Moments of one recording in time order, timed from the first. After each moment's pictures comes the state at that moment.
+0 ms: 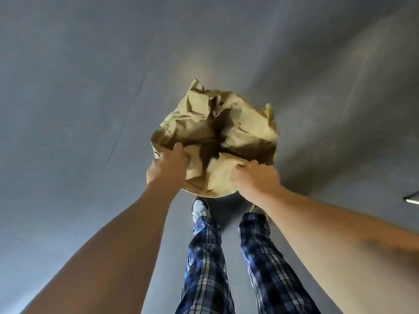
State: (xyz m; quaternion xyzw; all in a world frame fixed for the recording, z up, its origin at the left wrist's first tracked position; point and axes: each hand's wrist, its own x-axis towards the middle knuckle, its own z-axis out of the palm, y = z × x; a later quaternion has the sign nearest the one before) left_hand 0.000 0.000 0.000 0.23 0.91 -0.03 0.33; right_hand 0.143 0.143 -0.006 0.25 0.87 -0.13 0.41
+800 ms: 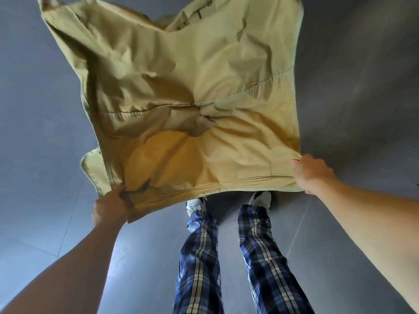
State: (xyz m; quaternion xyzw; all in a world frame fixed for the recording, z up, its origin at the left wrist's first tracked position) left_hand 0.013 -0.110 -0.097 -0.05 0.93 -0.05 0.36; right_hand 0.248 0.248 -0.101 0.59 0.68 -0.23 0.38
